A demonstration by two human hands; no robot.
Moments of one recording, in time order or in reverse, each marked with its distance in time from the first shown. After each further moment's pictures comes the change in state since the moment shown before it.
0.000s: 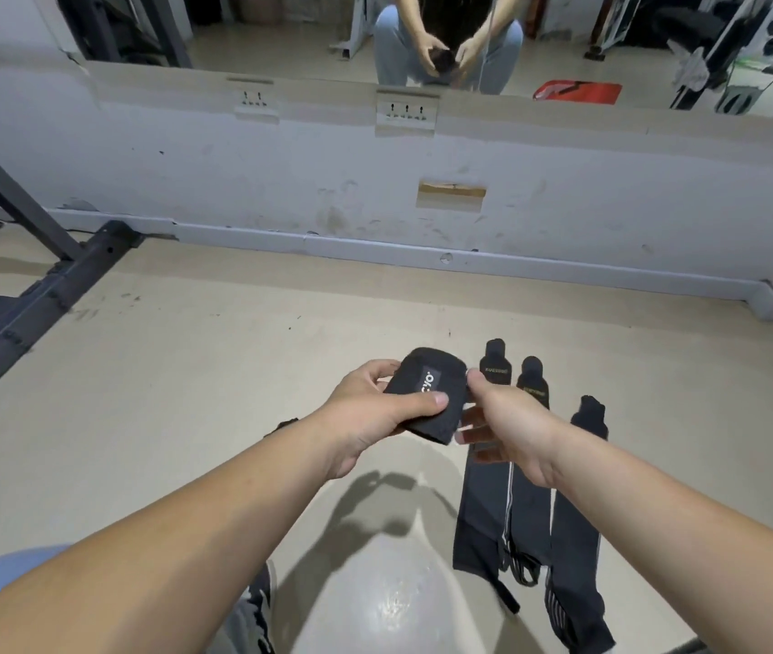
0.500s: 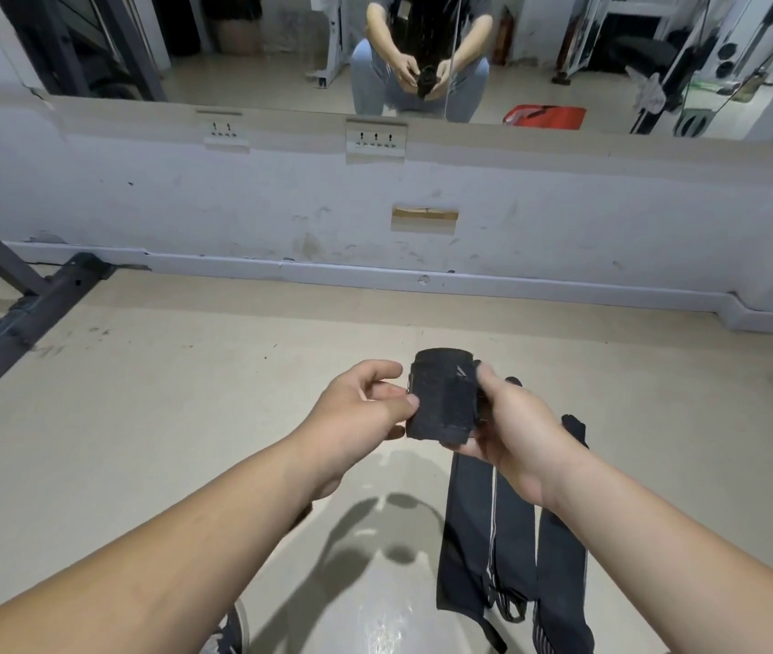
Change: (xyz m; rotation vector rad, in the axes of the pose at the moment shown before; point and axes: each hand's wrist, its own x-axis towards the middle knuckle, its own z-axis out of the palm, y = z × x) left_hand 0.002 0.037 0.025 0.111 0.023 0.125; right_hand -0.020 -0.023 -0.027 0.303 0.024 -0.195
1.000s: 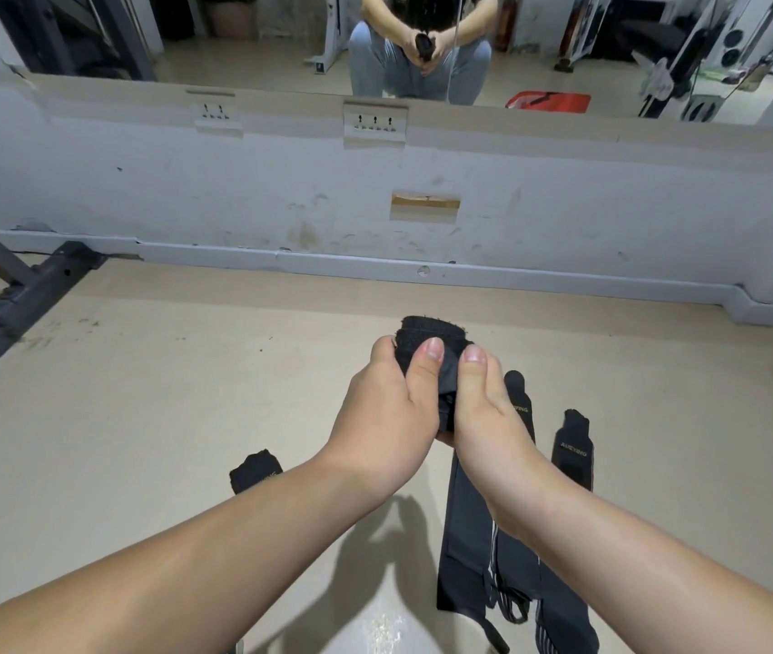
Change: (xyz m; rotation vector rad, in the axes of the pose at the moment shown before) left_hand -0.008 0.012 0.028 0.243 0.144 0.296; right_hand 0.001 0.019 0.033 -0.199 0.093 -0.273
